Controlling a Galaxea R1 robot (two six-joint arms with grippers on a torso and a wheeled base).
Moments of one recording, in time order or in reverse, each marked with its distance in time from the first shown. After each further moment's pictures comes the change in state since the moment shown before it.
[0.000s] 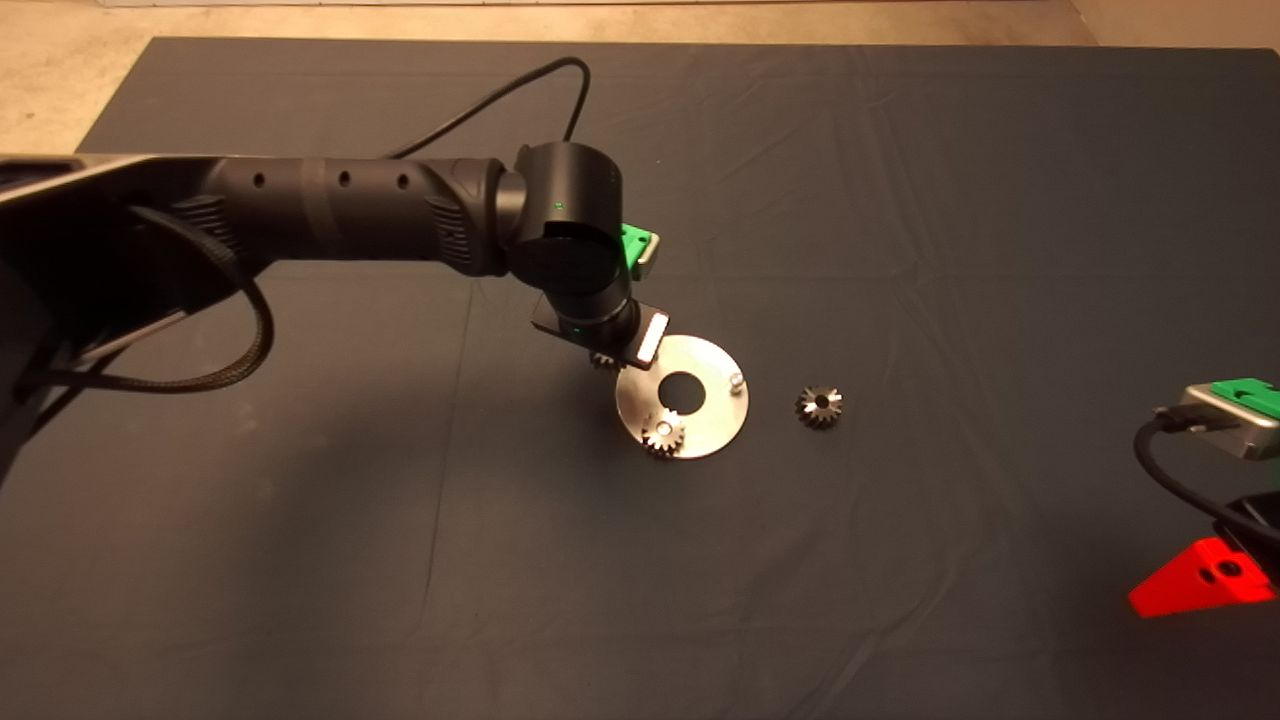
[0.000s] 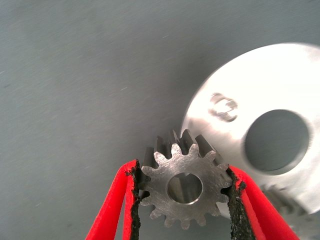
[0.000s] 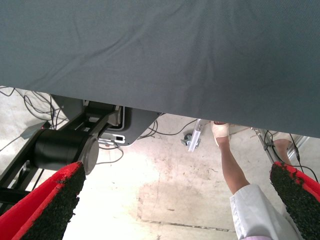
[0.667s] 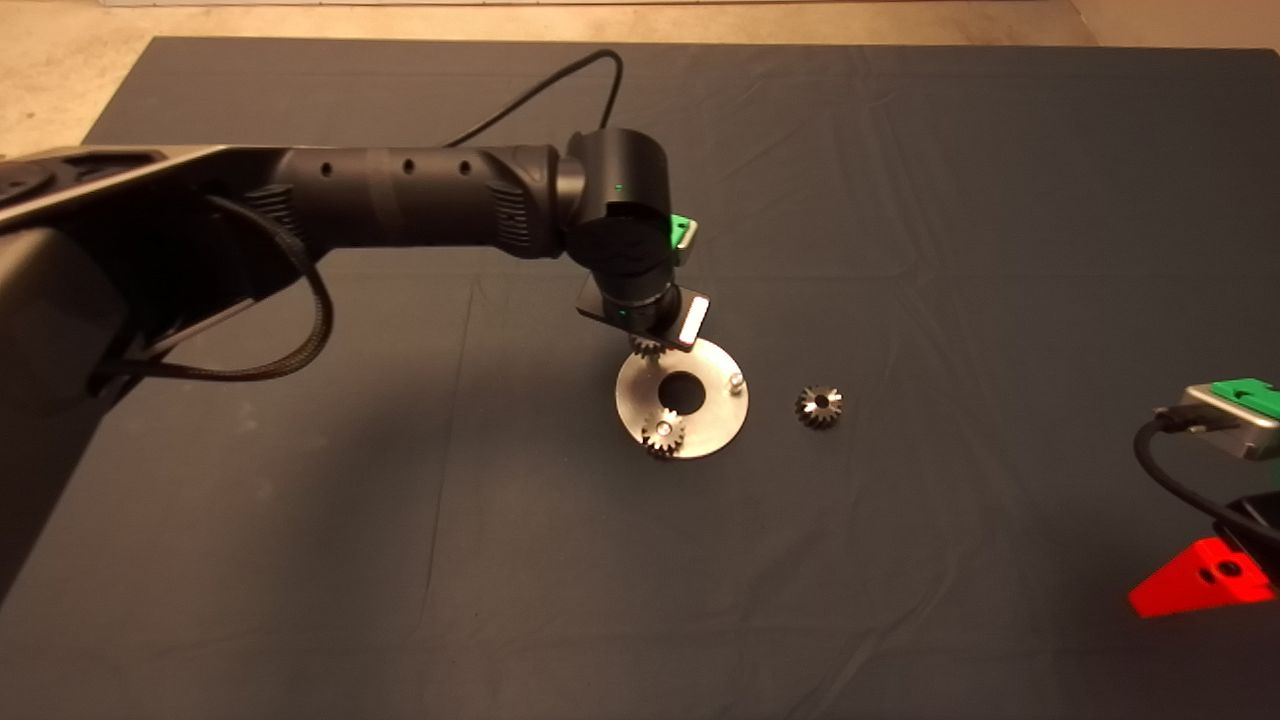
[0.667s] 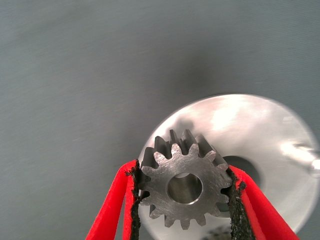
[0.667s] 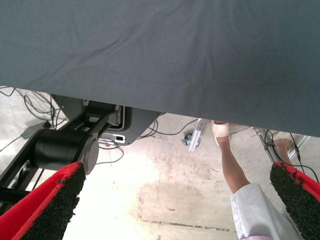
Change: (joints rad) left arm 0.000 0.098 -0.136 -0.007 -0.062 0.049; right arm 0.000 0.000 0.000 0.000 -0.001 0.000
